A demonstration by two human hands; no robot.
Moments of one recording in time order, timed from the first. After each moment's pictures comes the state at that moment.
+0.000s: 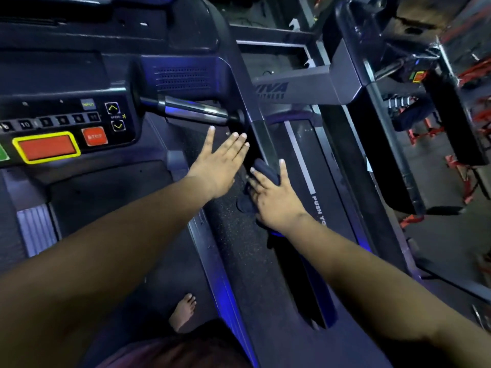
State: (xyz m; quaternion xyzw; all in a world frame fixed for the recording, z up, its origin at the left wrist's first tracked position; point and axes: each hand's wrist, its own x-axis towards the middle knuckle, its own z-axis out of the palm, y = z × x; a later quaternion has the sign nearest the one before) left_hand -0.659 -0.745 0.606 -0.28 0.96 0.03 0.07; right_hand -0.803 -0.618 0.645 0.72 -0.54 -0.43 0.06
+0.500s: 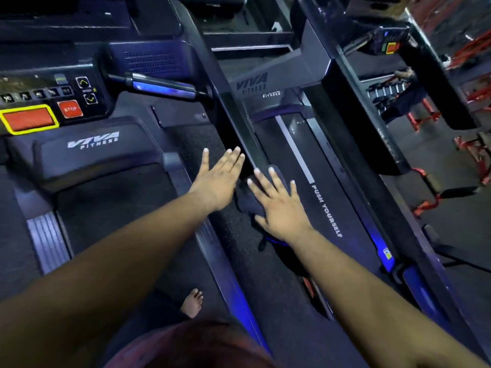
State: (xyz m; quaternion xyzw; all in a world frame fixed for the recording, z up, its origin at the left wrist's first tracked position) left_hand -0.672 -0.612 0.610 -0.29 0.94 0.15 0.05; right_hand -0.814 -0.464 0.649 0.66 -0.73 -0.16 -0.05
